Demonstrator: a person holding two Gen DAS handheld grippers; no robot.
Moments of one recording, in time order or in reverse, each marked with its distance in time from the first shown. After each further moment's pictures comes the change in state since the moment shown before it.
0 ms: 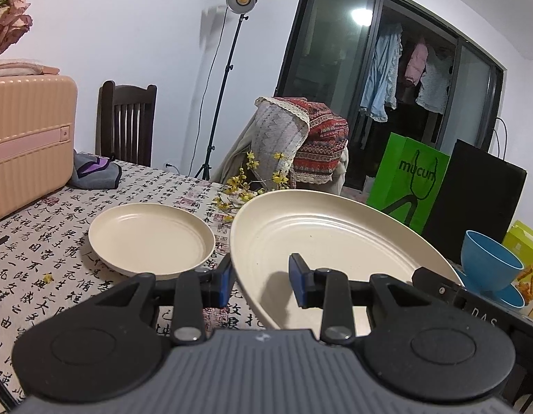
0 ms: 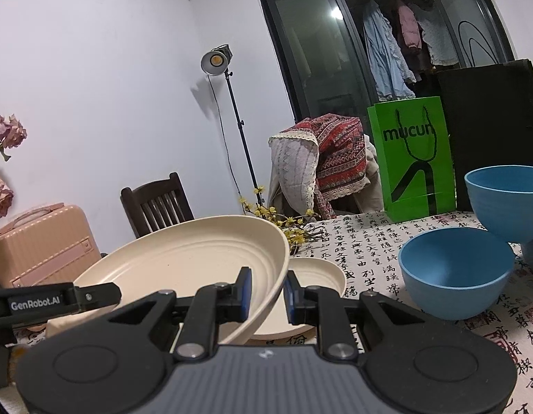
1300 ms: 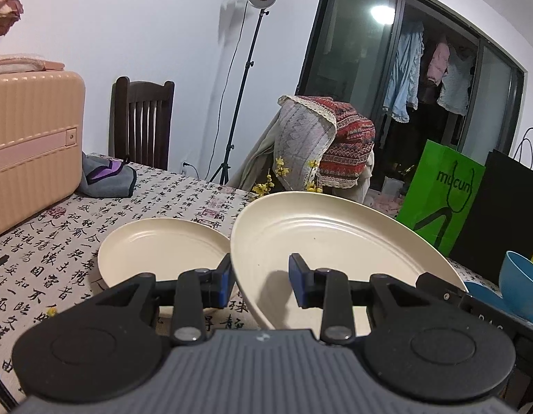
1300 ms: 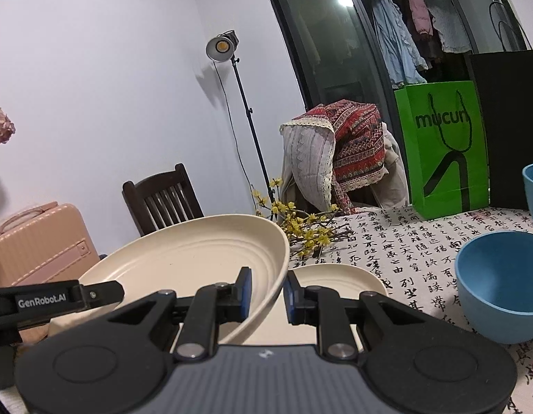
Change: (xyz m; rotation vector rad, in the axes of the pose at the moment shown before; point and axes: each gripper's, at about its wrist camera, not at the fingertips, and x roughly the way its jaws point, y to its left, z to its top) left arm 0.053 0.030 0.031 -0.021 0.012 0.062; right arm 0.066 0.018 0.009 0.010 0.040 0.033
